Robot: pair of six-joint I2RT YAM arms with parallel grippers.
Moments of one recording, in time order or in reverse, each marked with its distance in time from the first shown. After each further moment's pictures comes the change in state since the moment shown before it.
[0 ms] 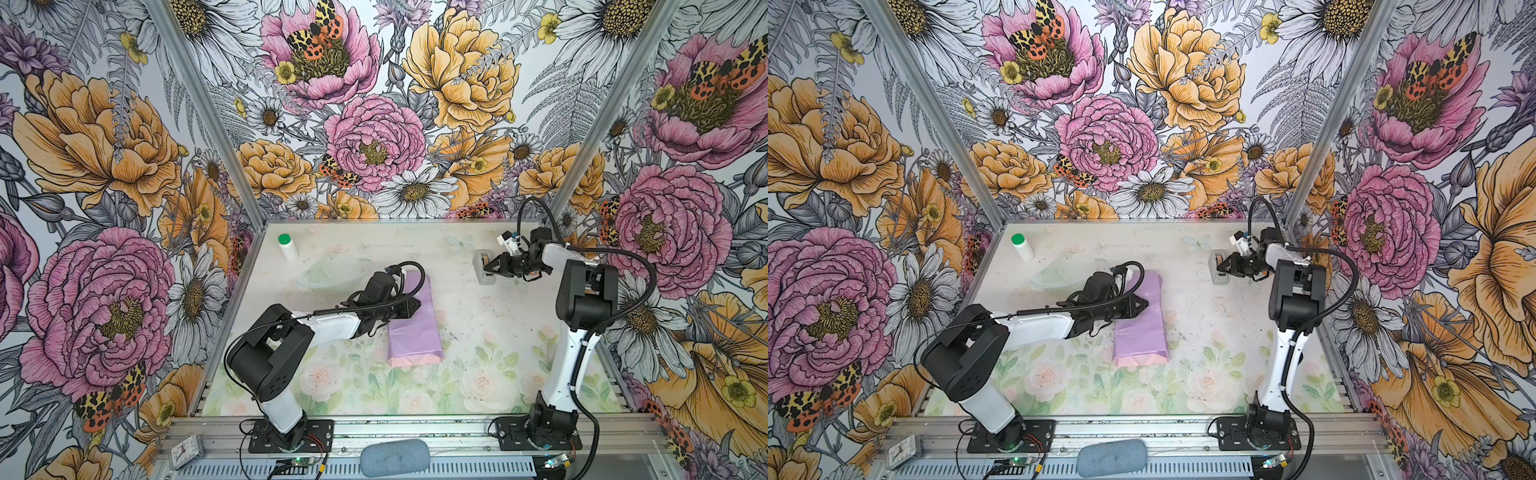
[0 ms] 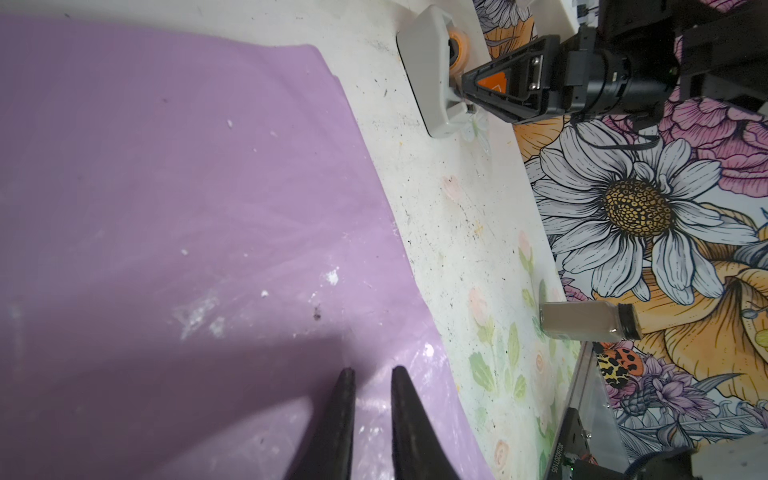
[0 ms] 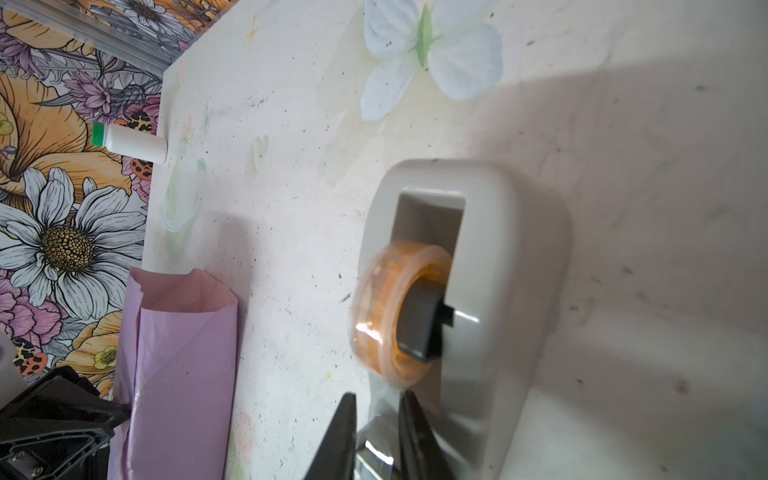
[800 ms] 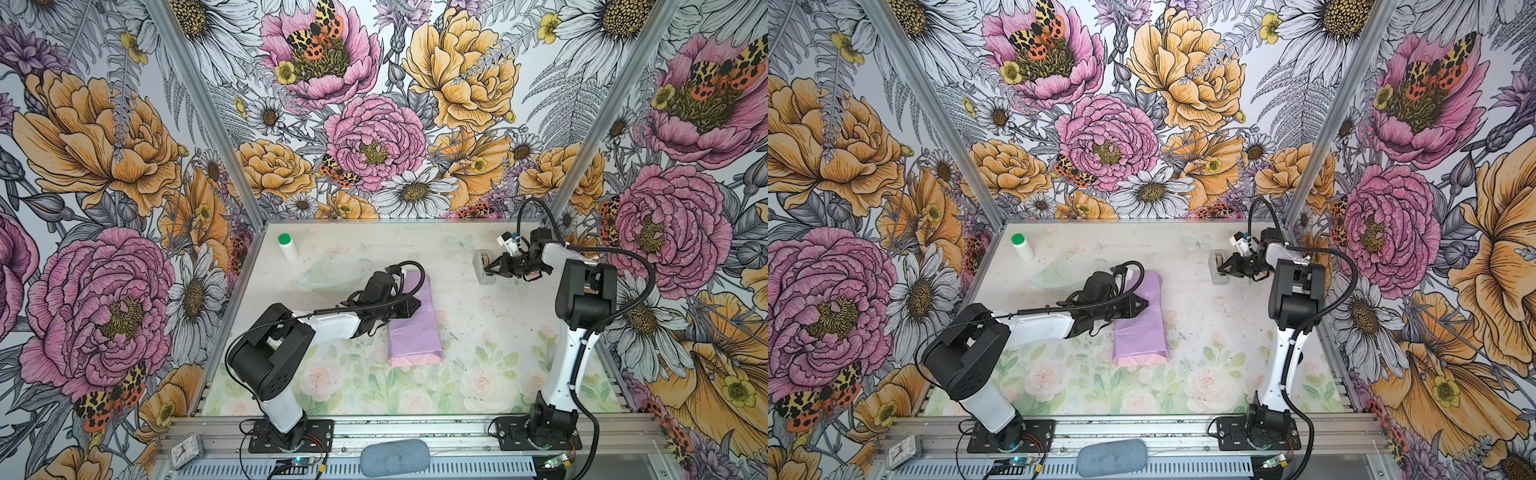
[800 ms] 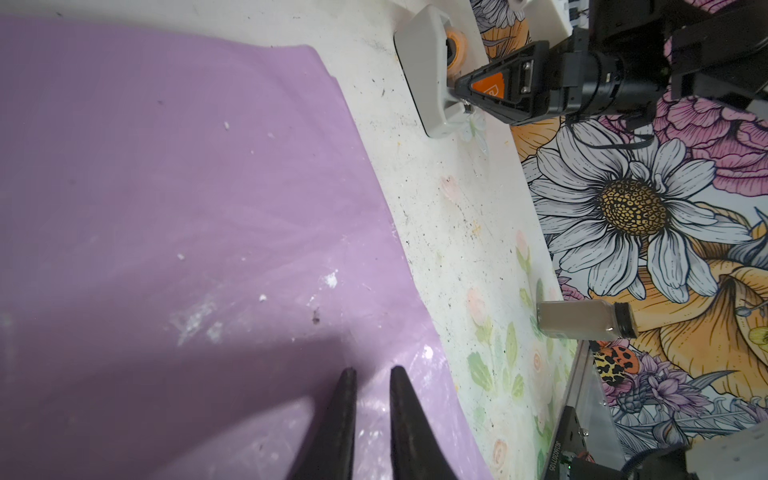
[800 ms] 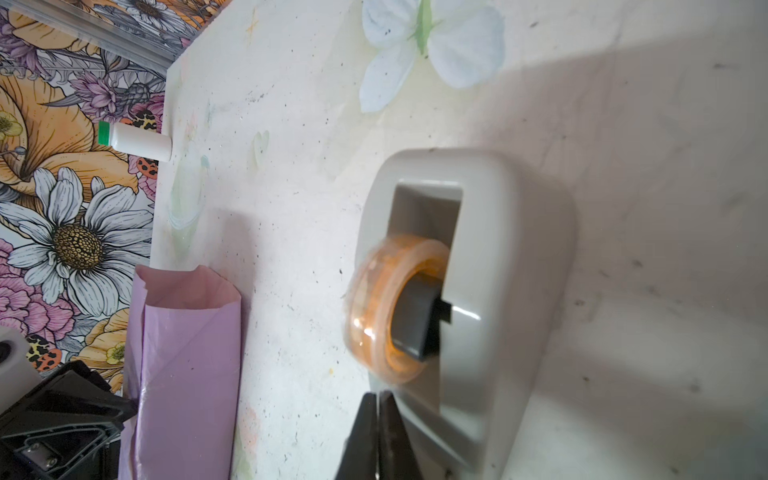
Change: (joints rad) left arm 0.005 0.006 0.000 0.011 0.011 0.000; right arm -0.005 0.017 0.019 -0.032 -0.010 0.000
